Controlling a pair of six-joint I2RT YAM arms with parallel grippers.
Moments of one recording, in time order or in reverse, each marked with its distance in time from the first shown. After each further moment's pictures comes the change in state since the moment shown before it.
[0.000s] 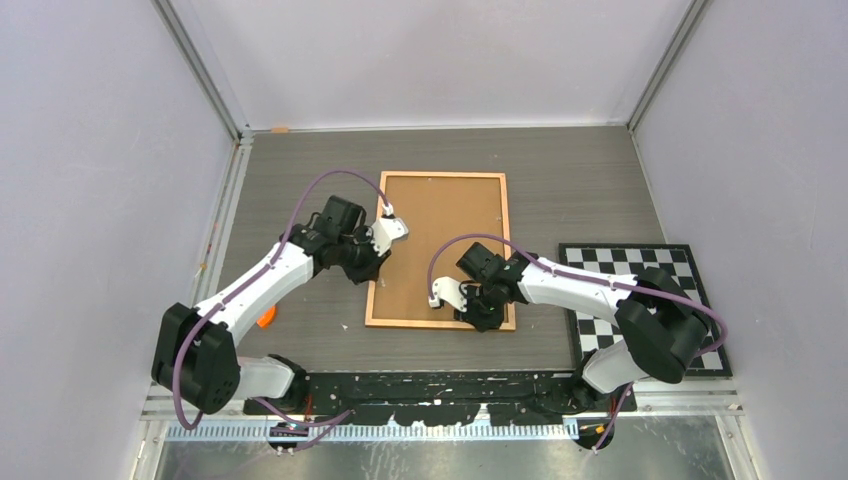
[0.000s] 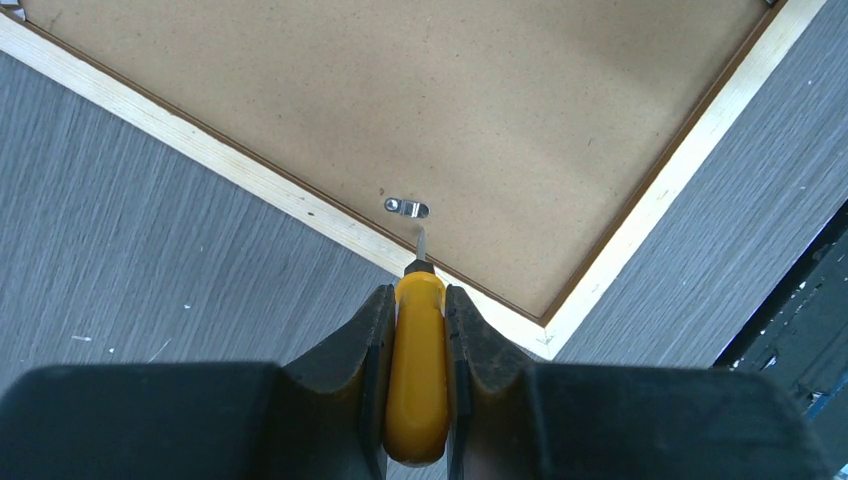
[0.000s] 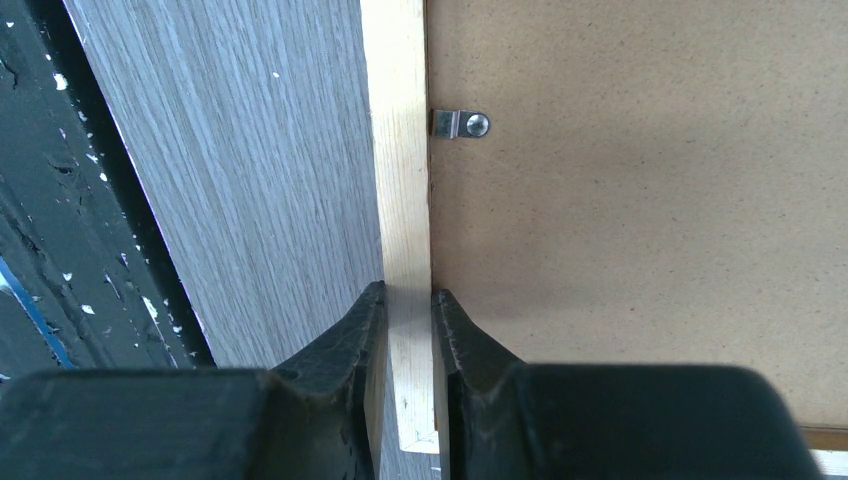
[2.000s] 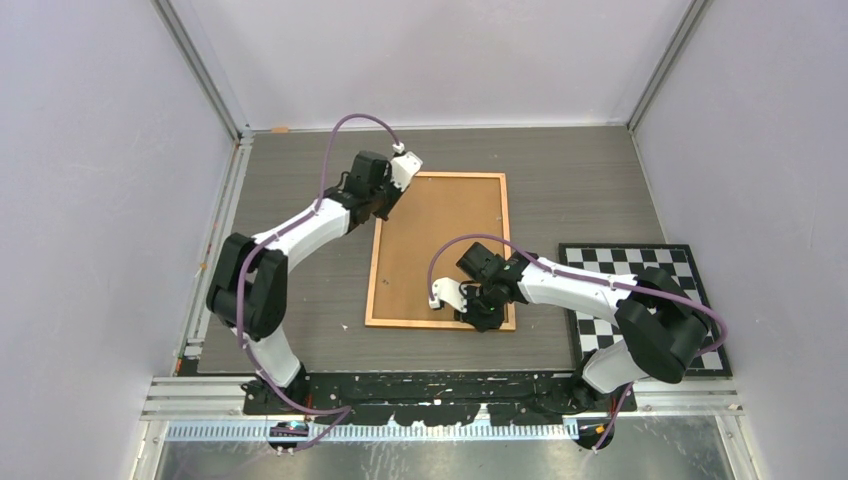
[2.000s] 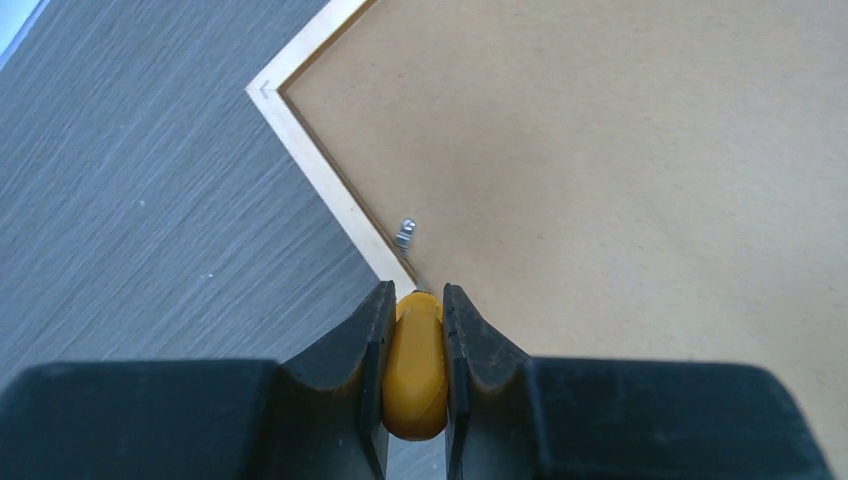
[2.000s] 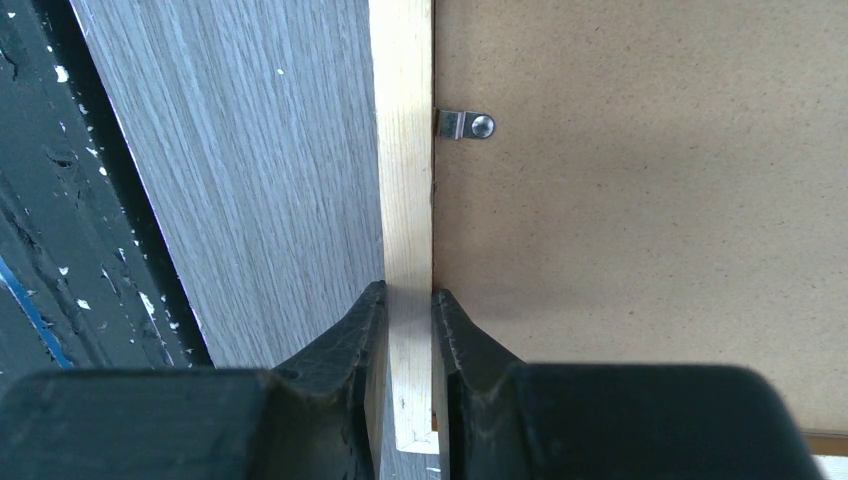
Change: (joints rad) left arm 0.017 0.407 0.299 0.437 -0.316 -0.153; right arm 0.000 0.001 0.000 -0.003 -0.005 -0.022
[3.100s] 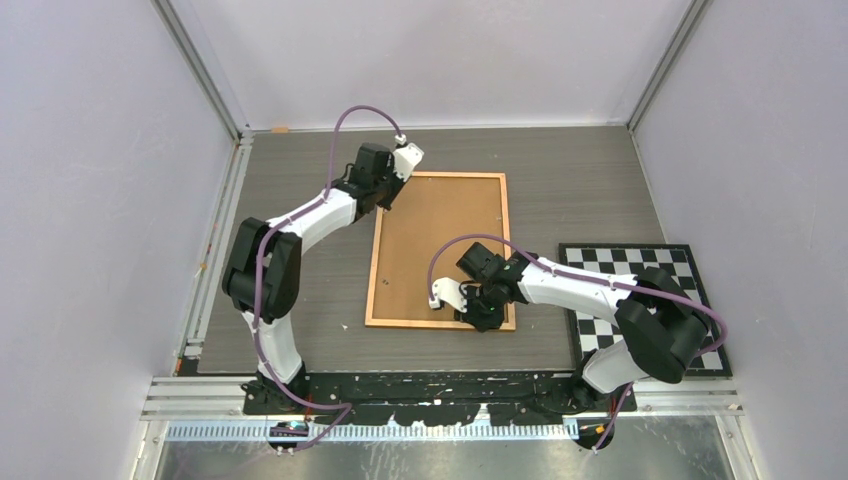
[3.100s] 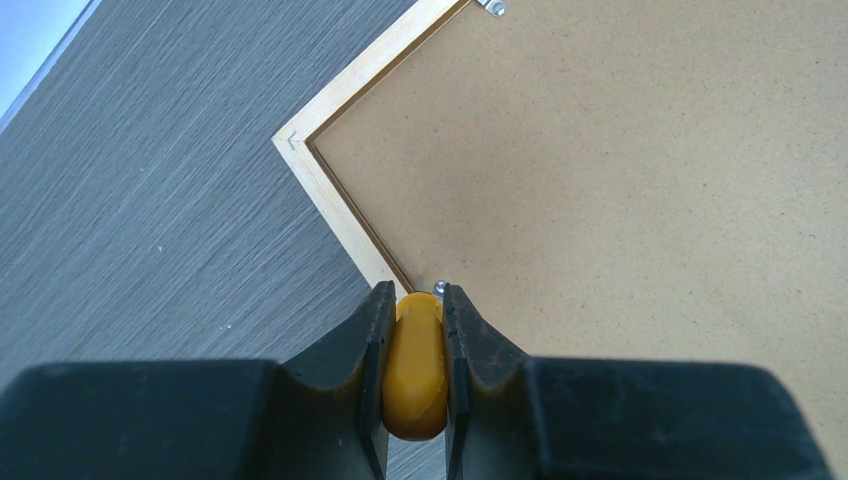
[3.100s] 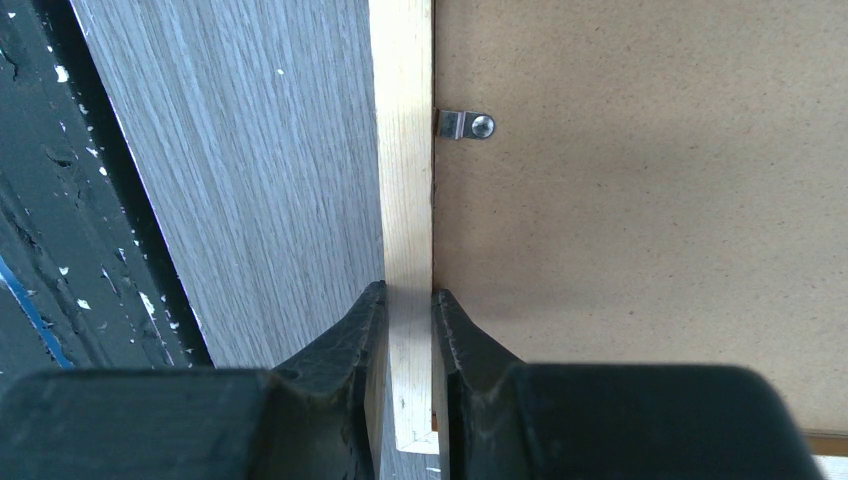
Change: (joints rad) left arm 0.029 0.145 0.108 0.060 -0.004 0.018; right arm 0.000 0.000 0.000 0.000 -0.001 0.000
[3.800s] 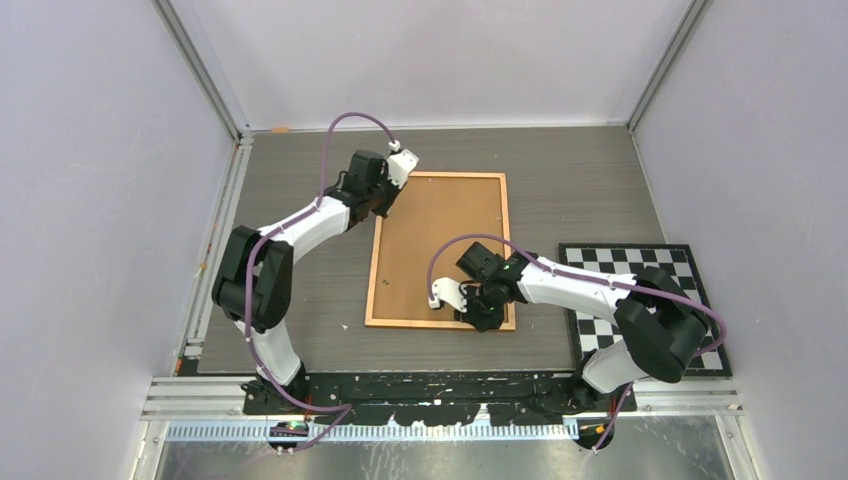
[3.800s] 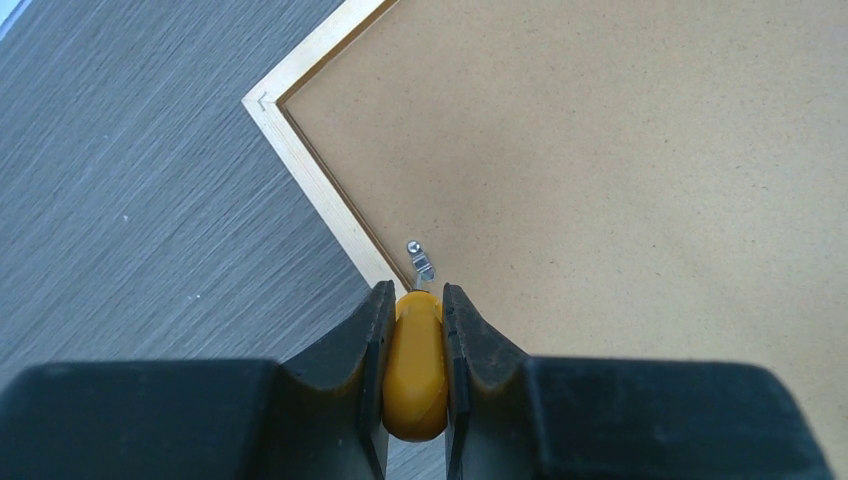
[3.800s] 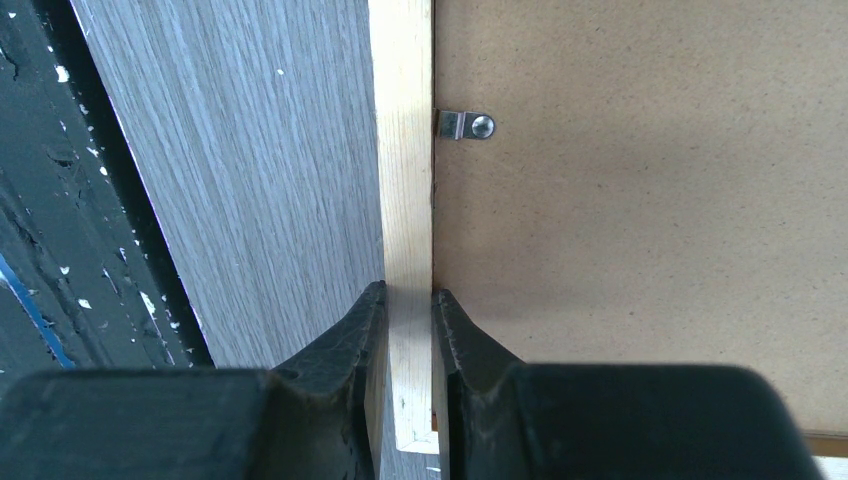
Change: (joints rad) left arm 0.001 -0.076 -0.098 0.008 0.040 -0.028; right arm 0.000 0.003 0.003 -0.002 -0.001 0.000
